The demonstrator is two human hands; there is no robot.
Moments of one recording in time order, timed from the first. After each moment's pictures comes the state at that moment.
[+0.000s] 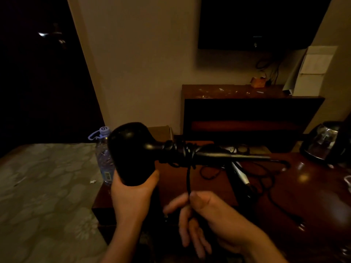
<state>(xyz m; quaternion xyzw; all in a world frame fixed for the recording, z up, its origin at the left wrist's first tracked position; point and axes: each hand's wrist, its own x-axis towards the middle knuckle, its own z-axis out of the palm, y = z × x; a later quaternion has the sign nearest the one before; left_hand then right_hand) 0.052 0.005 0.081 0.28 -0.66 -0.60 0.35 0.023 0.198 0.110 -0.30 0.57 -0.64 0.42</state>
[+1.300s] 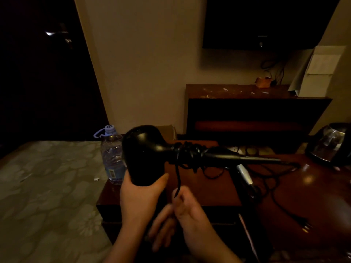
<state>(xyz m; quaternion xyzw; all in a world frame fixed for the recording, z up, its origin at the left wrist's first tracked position) 0.058 0.004 0.071 0.27 -0.67 -0.64 0.28 0.055 0.148 0.075 -0.25 0.51 -0.76 0.32</state>
